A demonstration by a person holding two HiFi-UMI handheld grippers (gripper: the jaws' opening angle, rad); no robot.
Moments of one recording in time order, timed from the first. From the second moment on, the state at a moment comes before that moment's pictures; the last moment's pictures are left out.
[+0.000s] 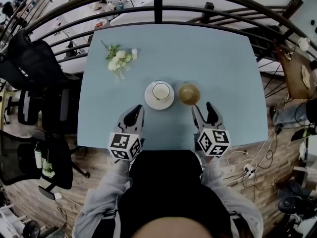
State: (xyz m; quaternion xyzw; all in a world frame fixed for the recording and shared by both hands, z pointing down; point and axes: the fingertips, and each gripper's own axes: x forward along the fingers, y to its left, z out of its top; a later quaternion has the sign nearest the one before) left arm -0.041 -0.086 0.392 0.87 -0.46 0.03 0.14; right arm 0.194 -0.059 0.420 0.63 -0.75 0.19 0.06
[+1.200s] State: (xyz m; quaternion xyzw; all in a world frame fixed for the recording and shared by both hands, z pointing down) left arm -0.029 -0.069 0.376 0.88 -0.45 0.02 0.13; right arm 0.201 -0.026 0.387 0.64 -0.76 0.13 0.03
